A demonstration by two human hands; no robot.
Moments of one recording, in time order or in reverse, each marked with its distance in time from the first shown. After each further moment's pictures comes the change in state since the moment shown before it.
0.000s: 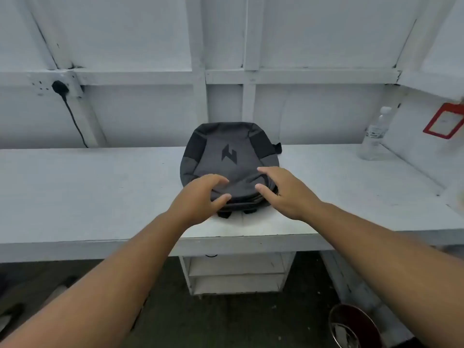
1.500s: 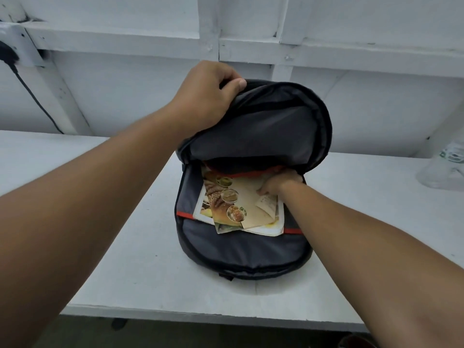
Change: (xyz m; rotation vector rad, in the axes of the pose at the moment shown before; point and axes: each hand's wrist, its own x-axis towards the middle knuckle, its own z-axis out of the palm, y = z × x) left_hand 0.253 -0.039 -0.089 -0.147 0.253 -0.022; right_hand 0.254 0.078 0.089 -0.264 -0.384 0.758
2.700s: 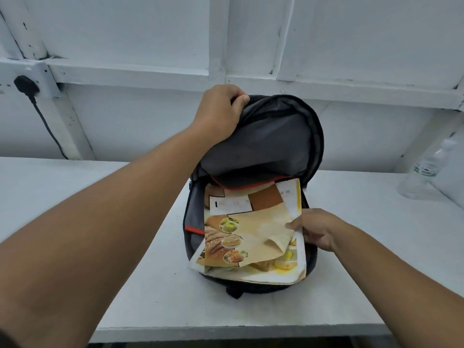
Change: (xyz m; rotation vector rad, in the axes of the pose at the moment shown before) left_hand 0.014 -0.009 -0.017 -0.076 0.107 0.012; right_hand -0.095 0.057 -0.003 1.146 -0.295 0.146
